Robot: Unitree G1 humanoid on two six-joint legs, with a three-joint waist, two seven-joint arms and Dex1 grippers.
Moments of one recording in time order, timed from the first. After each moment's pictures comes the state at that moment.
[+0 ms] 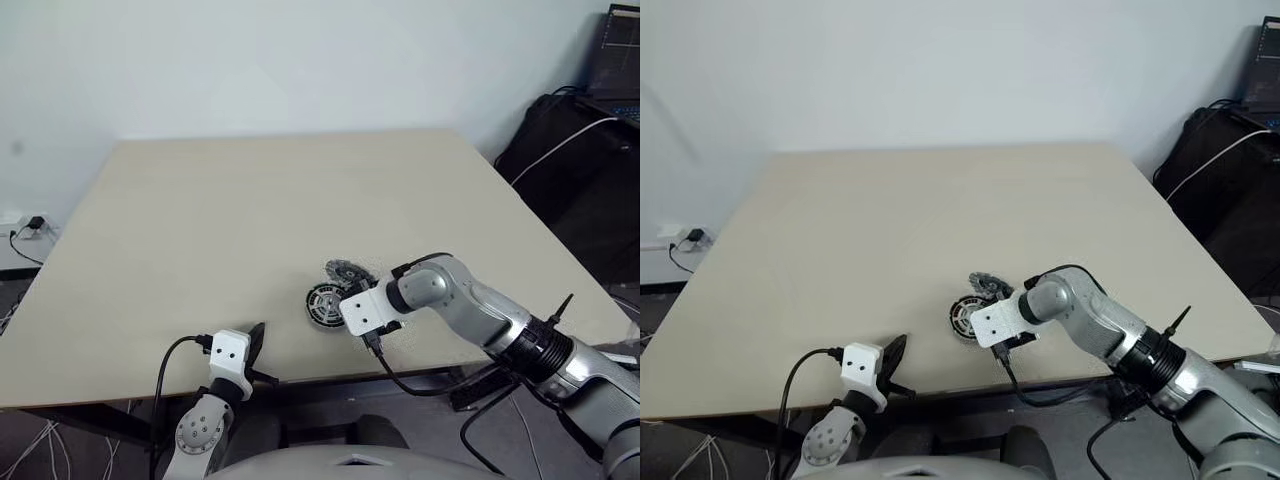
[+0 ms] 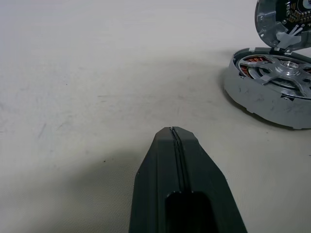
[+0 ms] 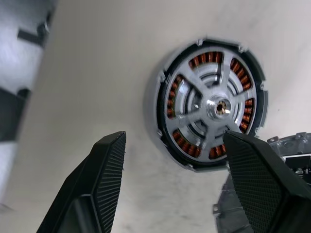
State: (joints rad) left arm 0.43 0.10 -0.18 -0.01 -0.04 -0.20 -0.25; right arm -0.56 -0.74 0.77 -0.09 -0.33 0.15 1.11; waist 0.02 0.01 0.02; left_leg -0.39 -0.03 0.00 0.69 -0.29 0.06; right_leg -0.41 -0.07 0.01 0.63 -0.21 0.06
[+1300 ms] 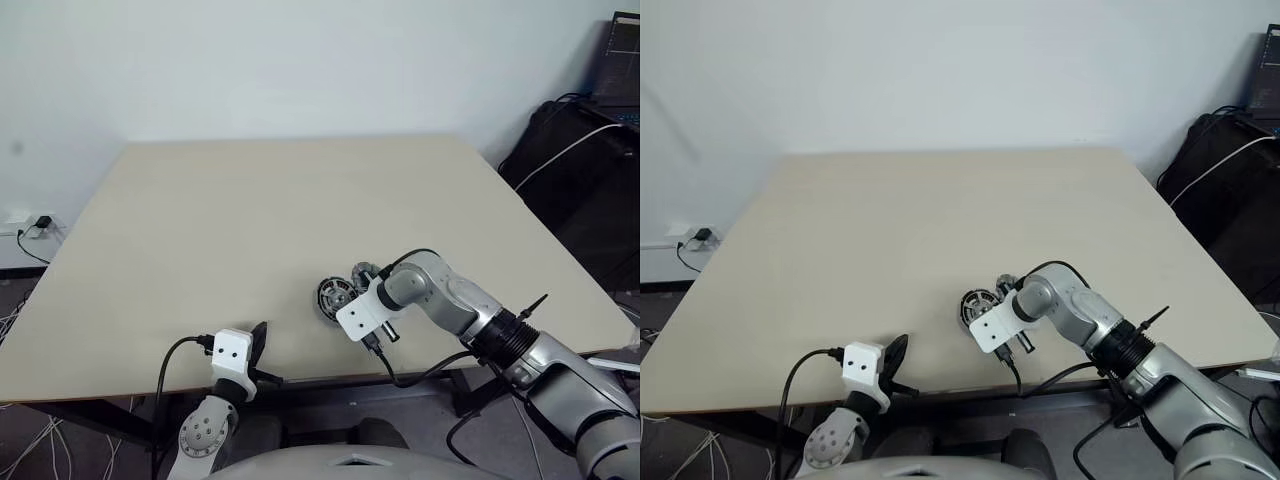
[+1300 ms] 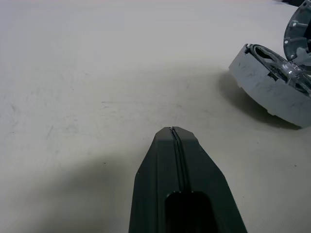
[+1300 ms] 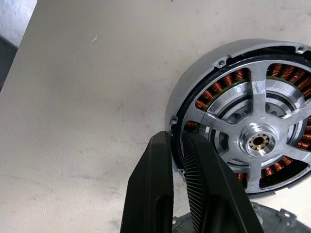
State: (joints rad) left arm 0.46 0.08 -0.21 -0.09 -0.04 -0.14 -0.21; right arm -0.56 -0.63 0.72 0.10 -0.49 -0.01 1.22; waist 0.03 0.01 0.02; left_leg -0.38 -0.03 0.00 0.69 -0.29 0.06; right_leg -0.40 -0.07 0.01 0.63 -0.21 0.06
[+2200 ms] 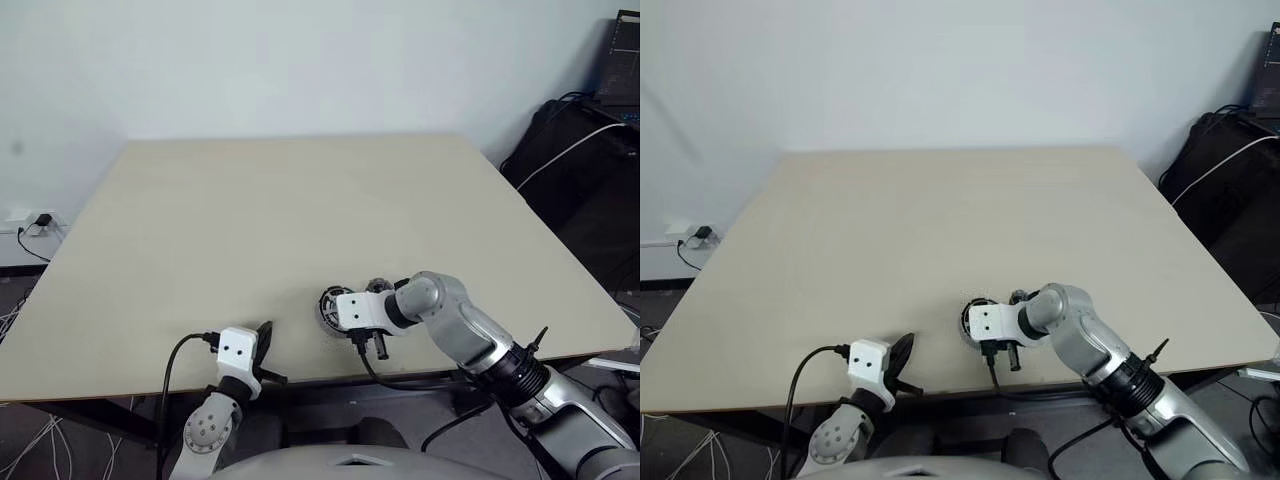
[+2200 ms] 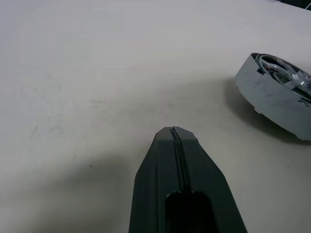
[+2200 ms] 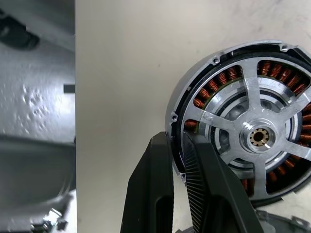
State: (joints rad) left arm 0.45 0.08 -0.22 -0.09 -0.04 -0.12 -0.22; right arm -0.38 -0.57 0.60 -0.16 -0.34 0.54 1.22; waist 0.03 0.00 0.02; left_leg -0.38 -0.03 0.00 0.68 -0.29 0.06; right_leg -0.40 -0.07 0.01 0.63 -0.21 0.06
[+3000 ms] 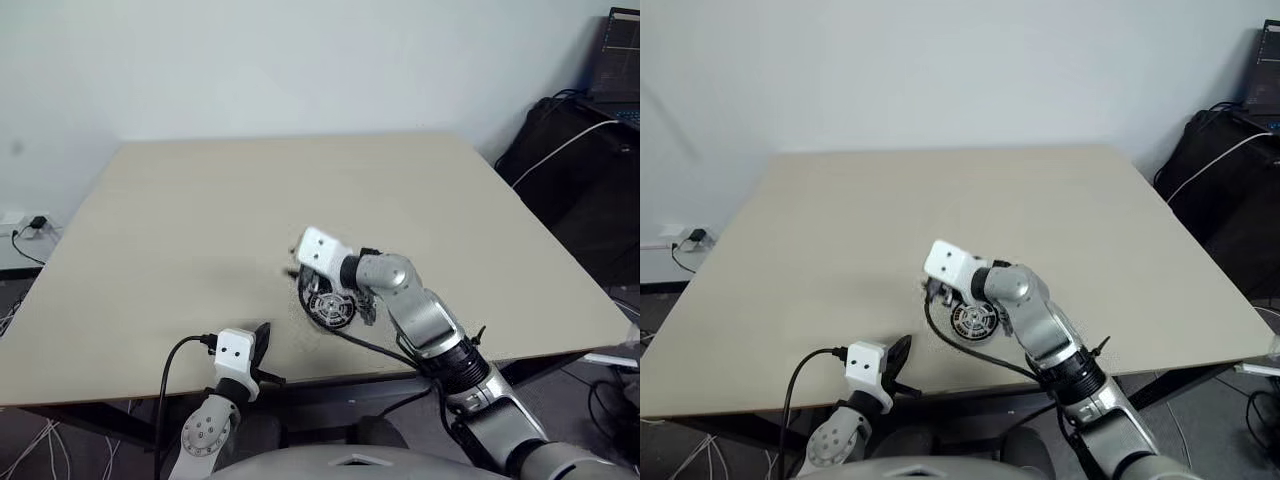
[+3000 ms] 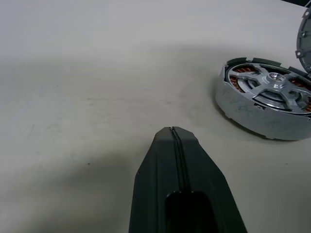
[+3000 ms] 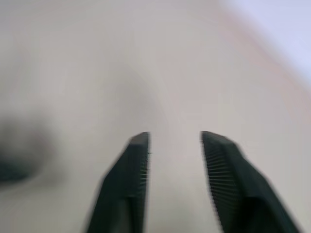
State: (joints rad) left arm 0.46 0.08 -0.21 -0.09 -0.04 -0.13 -0.22; right arm -0.42 -0.18 0.35 -0.14 -0.23 0.49 0.60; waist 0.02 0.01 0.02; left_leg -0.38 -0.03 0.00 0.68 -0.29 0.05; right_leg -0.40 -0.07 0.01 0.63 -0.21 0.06
